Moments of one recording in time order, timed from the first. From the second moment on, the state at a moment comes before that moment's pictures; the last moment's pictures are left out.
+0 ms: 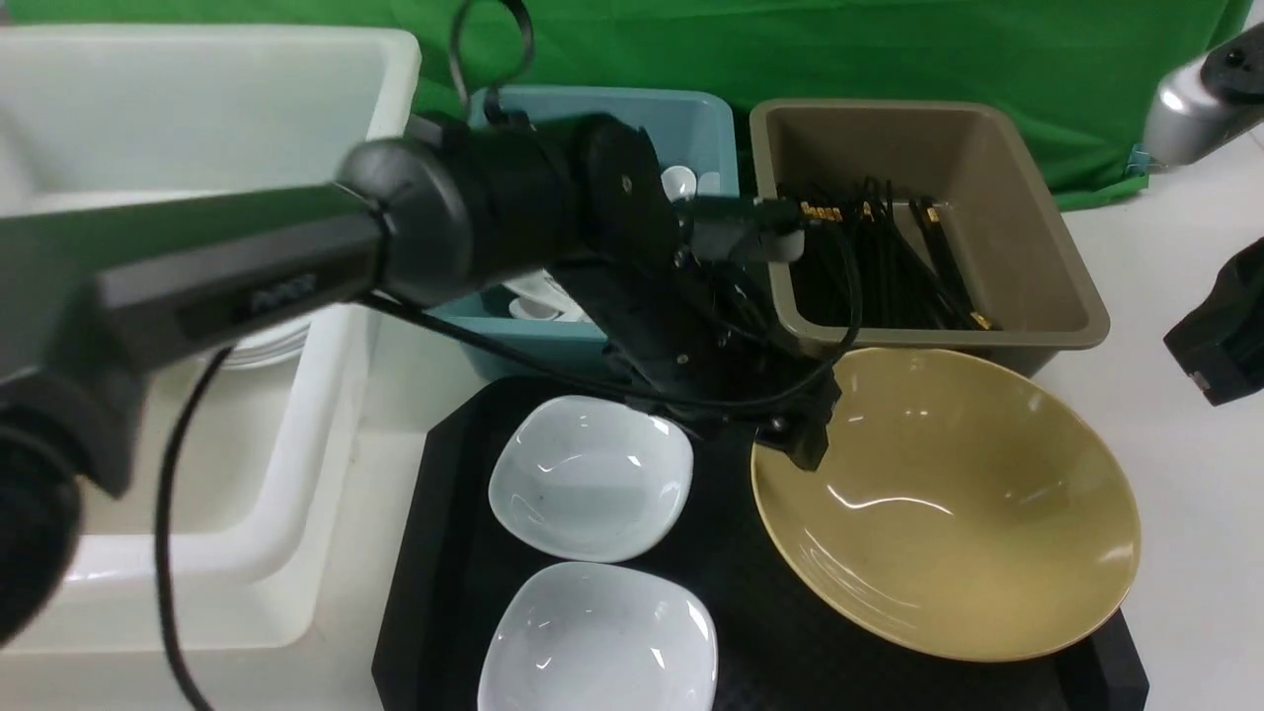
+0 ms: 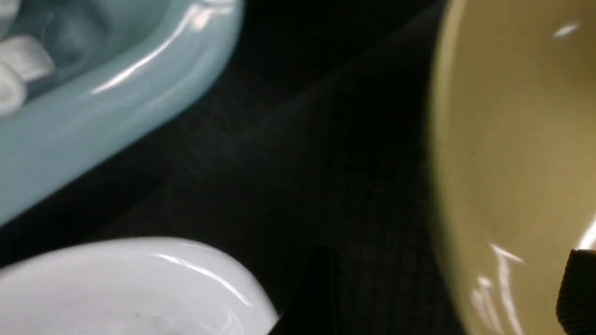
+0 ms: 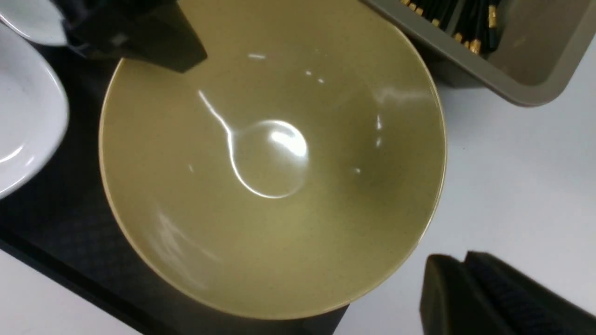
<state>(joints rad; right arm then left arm) 0.34 1.23 -1.26 0.00 1.12 -0.20 -0.62 2.04 -1.59 -0.40 0.76 0.13</state>
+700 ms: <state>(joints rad) 0.34 1.23 -1.26 0.00 1.08 -0.20 -0.63 2.08 -1.59 -0.53 0.89 0.12</state>
